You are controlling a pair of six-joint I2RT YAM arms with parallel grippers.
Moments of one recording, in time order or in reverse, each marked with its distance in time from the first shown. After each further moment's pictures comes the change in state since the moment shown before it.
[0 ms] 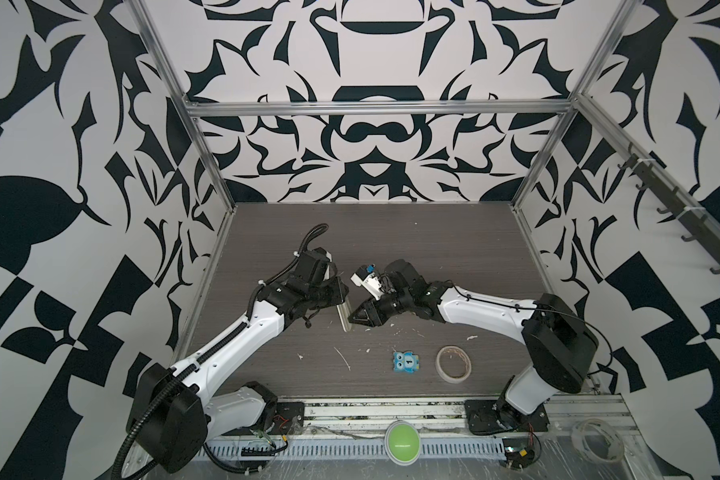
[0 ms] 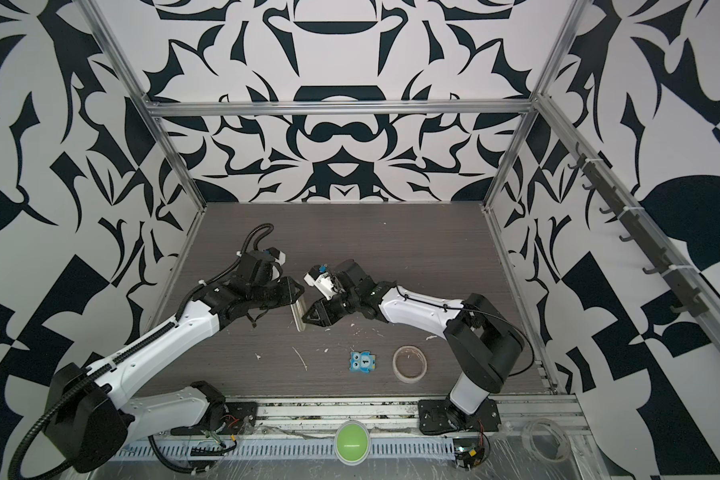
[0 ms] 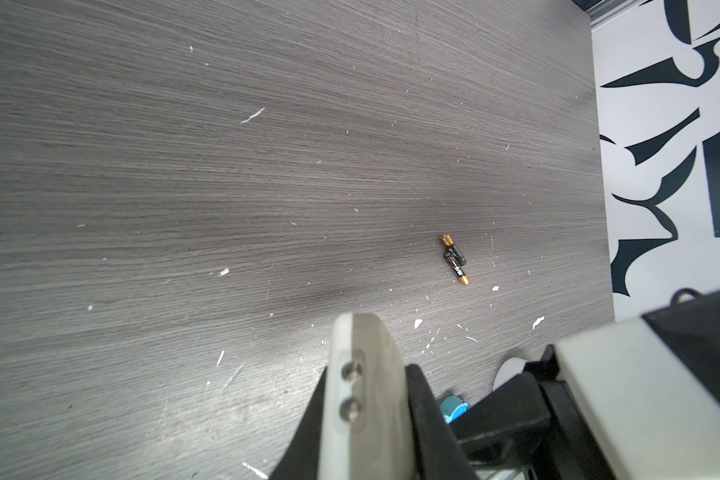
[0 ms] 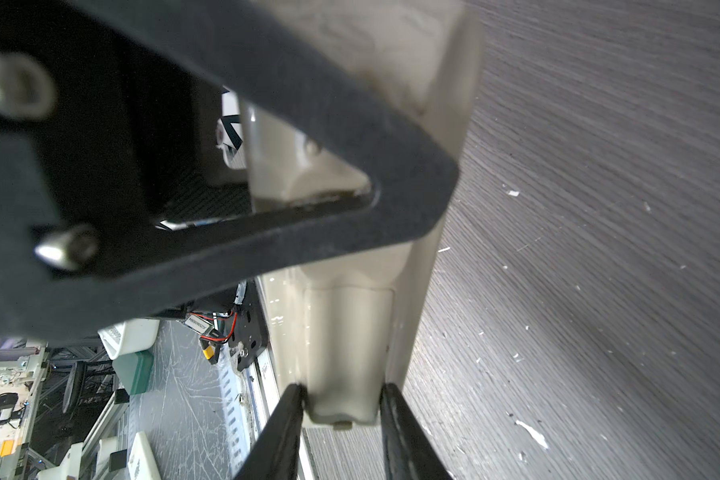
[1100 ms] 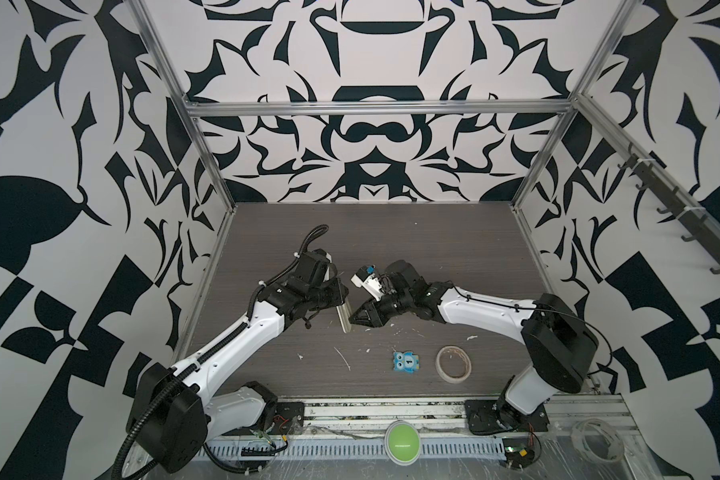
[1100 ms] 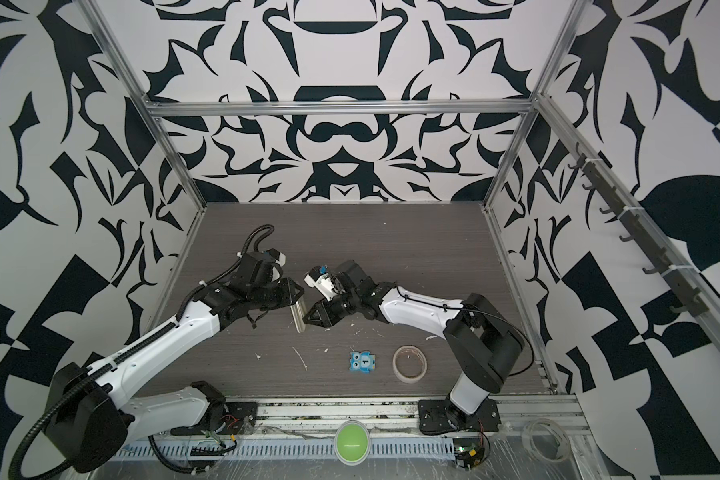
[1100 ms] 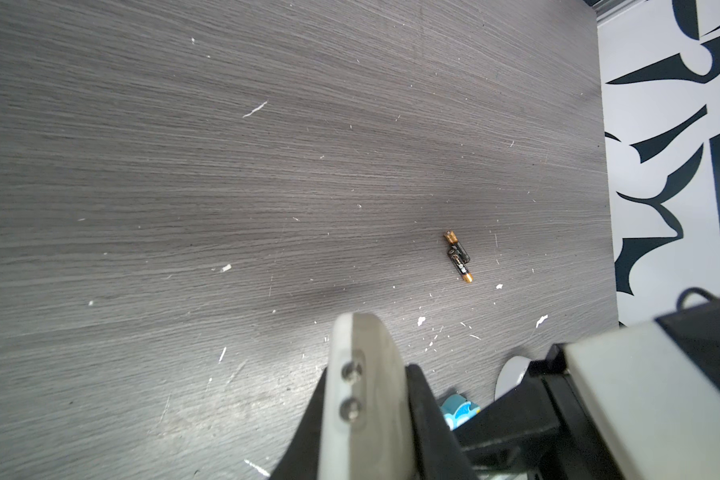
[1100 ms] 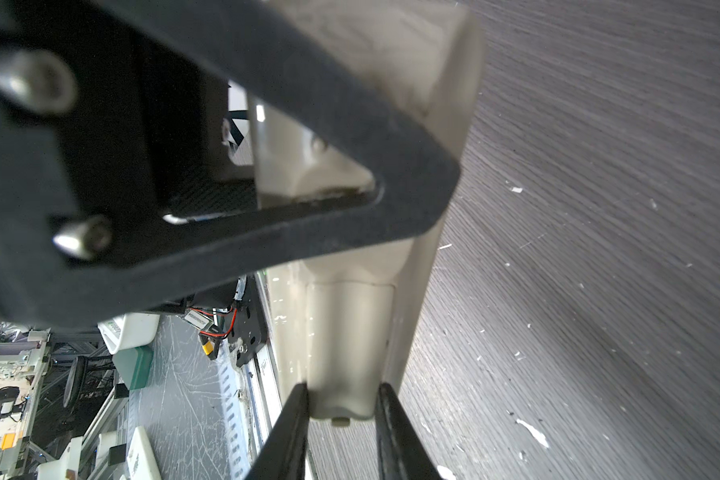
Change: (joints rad) left arm 0.000 0.000 -0.010 0.000 0.000 0.000; right arm -0.001 0.000 -0.011 0.008 -0.010 -0.011
